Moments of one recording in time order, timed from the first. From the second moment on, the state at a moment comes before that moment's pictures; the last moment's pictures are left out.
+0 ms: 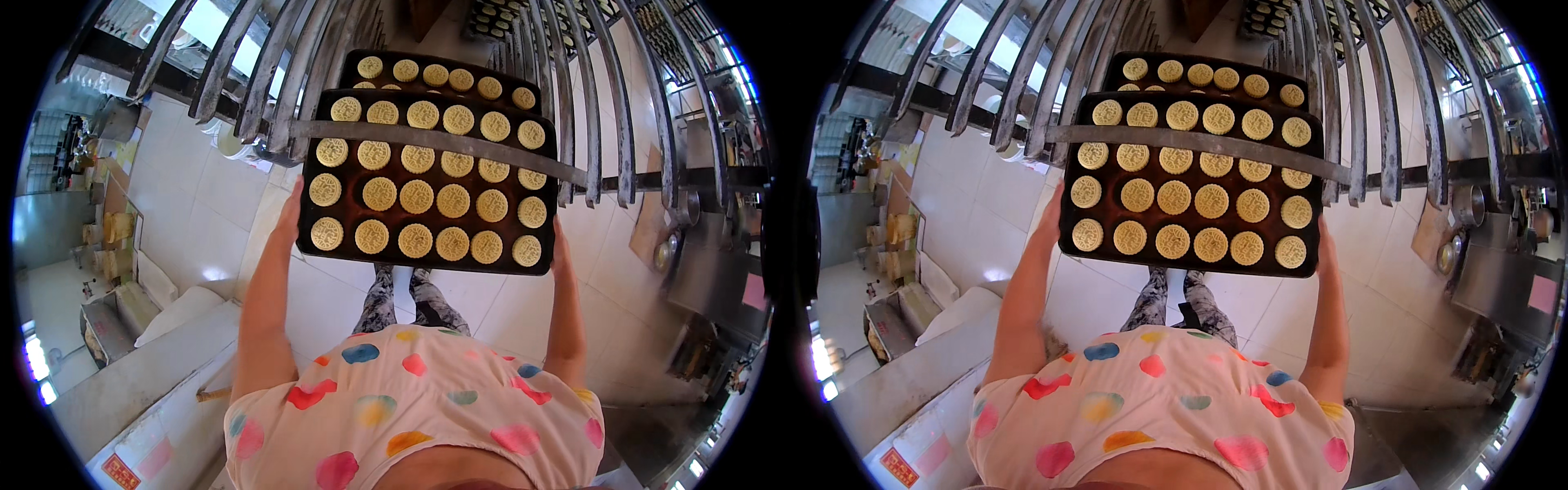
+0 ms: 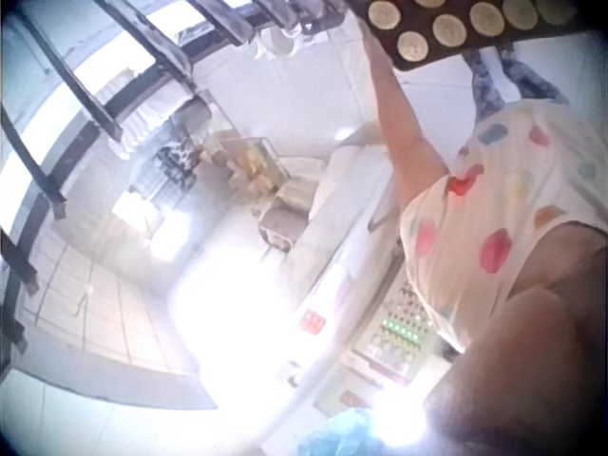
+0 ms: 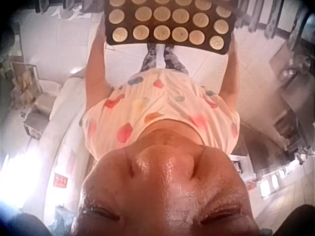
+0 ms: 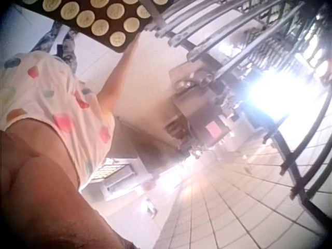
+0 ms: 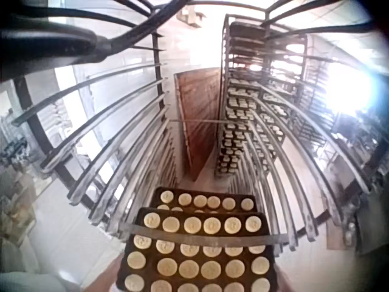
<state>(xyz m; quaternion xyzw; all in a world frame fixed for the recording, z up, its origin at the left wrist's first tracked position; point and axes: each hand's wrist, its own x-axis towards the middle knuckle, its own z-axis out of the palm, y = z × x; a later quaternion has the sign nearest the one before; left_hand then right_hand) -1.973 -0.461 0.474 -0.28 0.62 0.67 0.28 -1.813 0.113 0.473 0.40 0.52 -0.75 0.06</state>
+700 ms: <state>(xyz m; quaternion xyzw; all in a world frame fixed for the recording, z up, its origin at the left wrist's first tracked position) -1.792 -0.545 0.502 -0.21 0.69 0.64 0.27 -1.531 -0.054 0.518 0.58 0.71 -0.38 -0.06</state>
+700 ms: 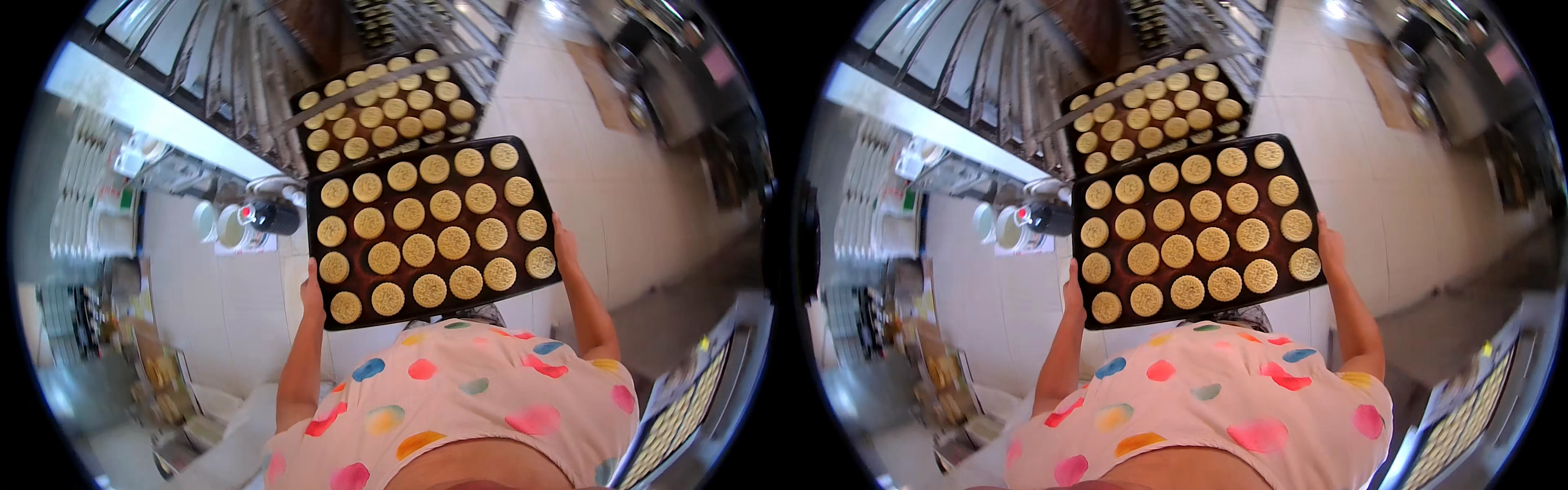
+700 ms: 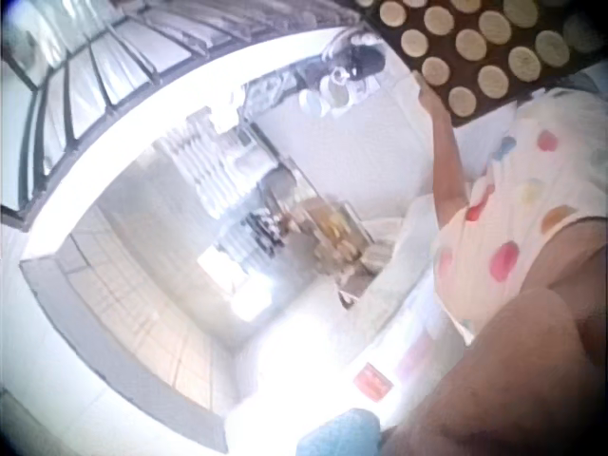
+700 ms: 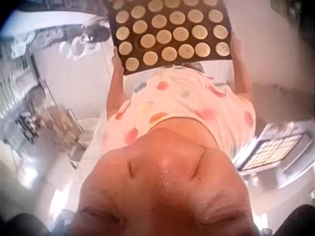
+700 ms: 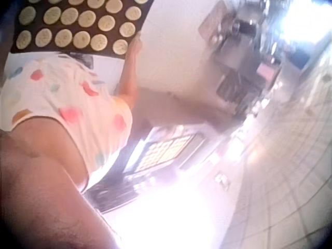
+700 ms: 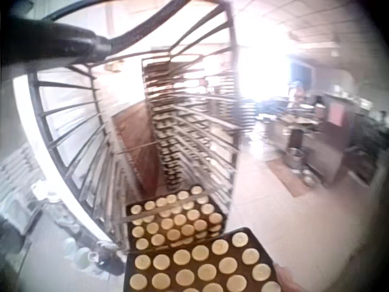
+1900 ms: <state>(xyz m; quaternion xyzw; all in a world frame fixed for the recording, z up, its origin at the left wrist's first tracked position) -1.116 -0.367 0.626 0.38 0.50 0.42 0.66 -0.638 -0.620 0.656 0.82 0.04 -0.18 -0.54</state>
